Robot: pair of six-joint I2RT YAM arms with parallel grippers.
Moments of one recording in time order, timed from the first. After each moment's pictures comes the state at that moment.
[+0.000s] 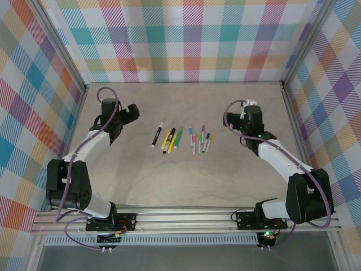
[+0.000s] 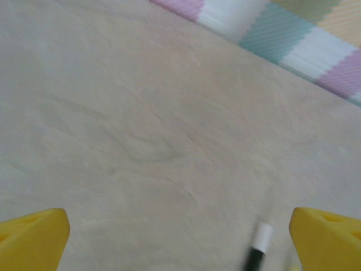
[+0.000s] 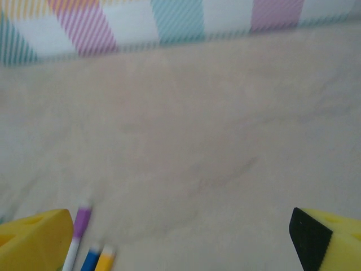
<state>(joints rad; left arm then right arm) -0.11 1.48 0.99 -0.14 -0.05 -0.48 0.29 1.35 0.82 -0.06 0.15 0.27</state>
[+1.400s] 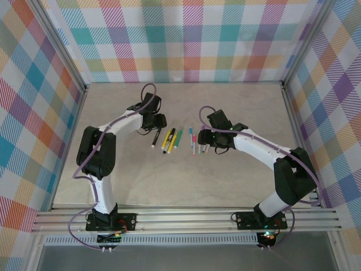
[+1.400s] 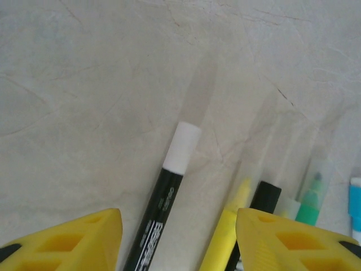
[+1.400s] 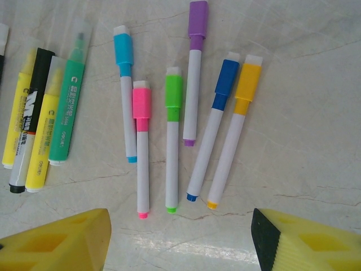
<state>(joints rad) -0.38 1.94 1.43 -0.55 -0.04 -0.51 0.57 1.56 1.06 -0.53 0.00 0.62</state>
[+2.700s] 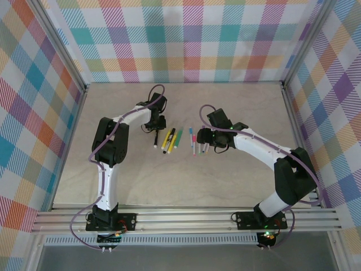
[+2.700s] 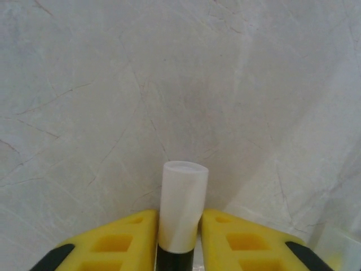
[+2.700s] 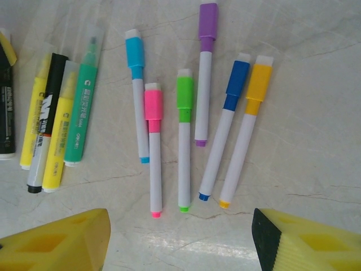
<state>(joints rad) -0.38 2.17 1.62 -0.66 -0.12 -0.43 0.57 1.56 1.07 -0.52 -0.03 0.65</state>
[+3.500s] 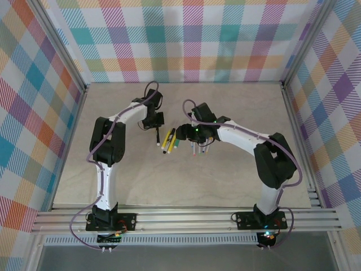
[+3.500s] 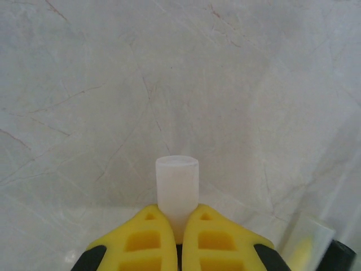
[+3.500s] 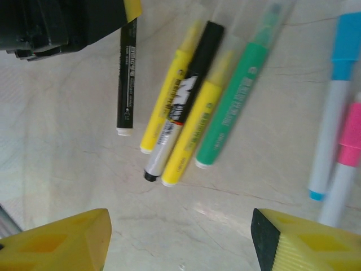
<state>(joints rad) -0.32 2.16 1.68 -0.74 0.00 -0.45 0.64 1.81 1.27 -0.38 -0.36 0.65</state>
